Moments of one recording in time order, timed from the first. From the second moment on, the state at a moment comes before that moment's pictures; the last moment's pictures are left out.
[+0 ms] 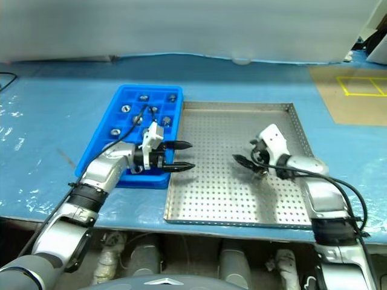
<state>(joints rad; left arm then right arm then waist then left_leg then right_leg) -0.60 0.35 -0.20 0.38 -0.36 0.18 -1.25 -0.23 -0.61 -0.08 -0.14 0.20 0.65 0.79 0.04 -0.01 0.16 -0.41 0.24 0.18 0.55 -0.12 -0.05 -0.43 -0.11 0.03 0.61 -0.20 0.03</state>
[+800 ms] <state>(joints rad) -0.49 0.42 -0.08 0.26 -0.34 0.18 -1.16 -0.50 -0.50 0.02 -0.04 0.27 0.62 0.81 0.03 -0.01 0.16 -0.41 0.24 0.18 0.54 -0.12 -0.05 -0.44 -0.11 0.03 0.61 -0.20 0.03</state>
